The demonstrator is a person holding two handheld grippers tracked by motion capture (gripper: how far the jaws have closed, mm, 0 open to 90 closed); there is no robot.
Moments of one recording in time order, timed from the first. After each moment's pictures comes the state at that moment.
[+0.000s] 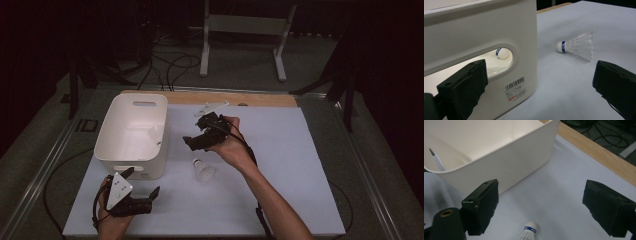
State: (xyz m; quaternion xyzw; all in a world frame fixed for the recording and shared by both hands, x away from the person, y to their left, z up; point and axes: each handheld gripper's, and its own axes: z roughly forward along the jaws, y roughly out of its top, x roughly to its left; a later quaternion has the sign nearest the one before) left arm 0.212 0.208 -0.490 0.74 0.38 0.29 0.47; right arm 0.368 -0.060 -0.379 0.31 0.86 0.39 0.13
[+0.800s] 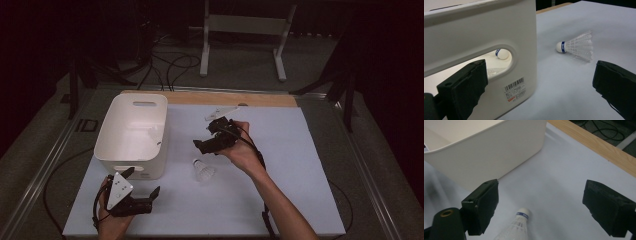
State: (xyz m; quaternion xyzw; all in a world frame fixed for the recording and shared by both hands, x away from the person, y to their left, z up) left arm 0.212 0.207 -0.489 0.75 0.38 0.29 0.47; right arm 0.366 -0.085 -0.391 0.32 0.86 0.38 0.14
